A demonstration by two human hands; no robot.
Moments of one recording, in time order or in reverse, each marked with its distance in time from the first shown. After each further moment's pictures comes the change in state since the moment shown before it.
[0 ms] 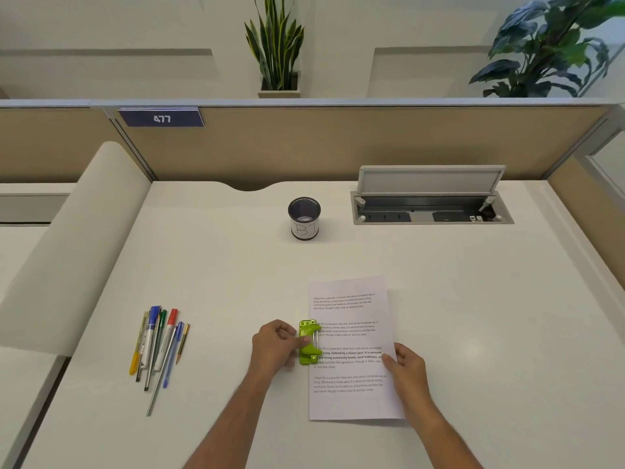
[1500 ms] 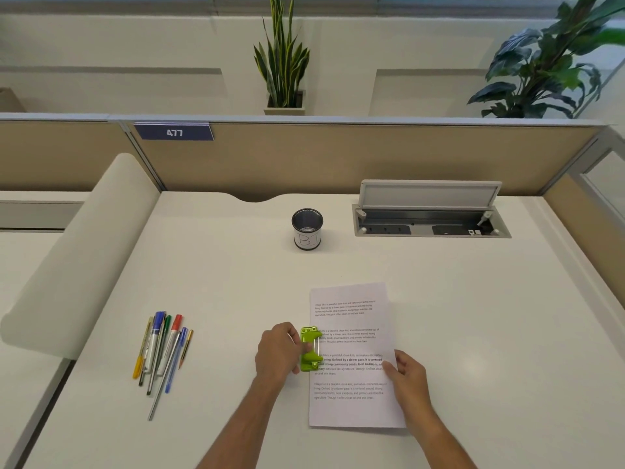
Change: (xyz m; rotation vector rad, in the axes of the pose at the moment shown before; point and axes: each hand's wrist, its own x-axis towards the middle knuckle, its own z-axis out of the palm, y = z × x) left_hand -0.019 0.022 0.012 0.413 0.121 0.096; right_hand 0.006 0.006 -0.005 -0.045 -0.007 -0.038
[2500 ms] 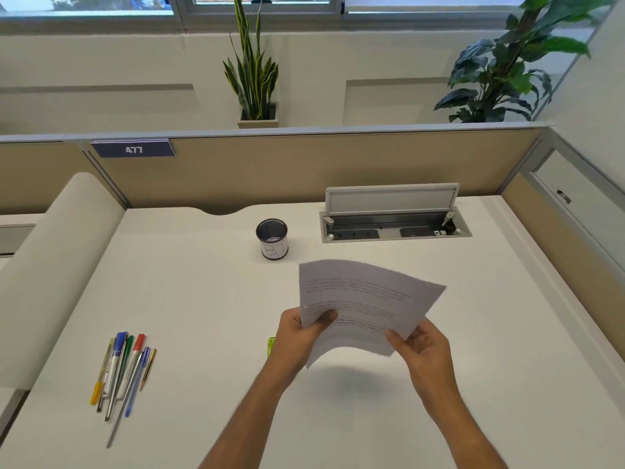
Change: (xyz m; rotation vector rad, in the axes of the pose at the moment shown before) left_hand -0.068 0.118 0.018 -0.767 -0.256 0.392; right_hand -0.046 -0.121 -0.085 0.218 -0.018 -0.414
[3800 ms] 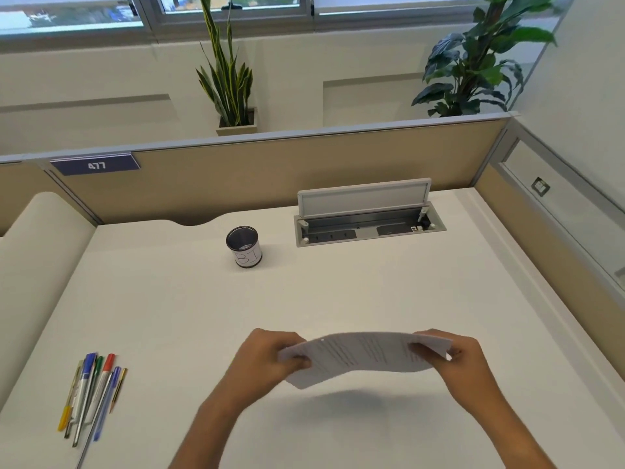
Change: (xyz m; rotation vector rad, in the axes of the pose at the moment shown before) left_hand -0.019 0.021 0.001 0.787 -0.270 0.164; right_hand 0.012 -0.016 -0.114 -0.336 -0.121 -0.140
